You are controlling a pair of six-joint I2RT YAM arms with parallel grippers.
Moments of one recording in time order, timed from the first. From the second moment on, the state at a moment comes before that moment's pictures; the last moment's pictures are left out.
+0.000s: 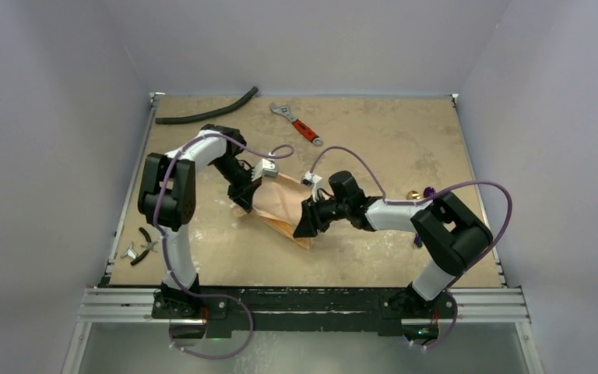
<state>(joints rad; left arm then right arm) -0.24 2.00 1.44 -1.26 0.65 1.17 0.68 1.66 0.71 0.24 -0.73 0.34</state>
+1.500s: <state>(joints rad) -0.40 2.41 2.04 -1.25 0.72 0.89 0.52 1.82 0.75 0.26 -0.78 0.41</state>
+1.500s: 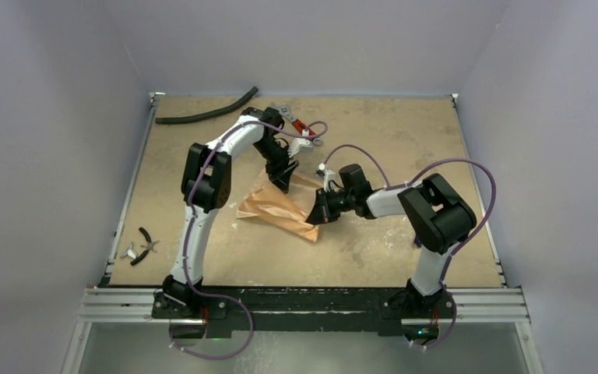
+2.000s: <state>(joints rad) -0.39 2.42 2.03 -1.29 0.71 0.90 0.47 1.85 0.79 0.25 -0.81 0.43</state>
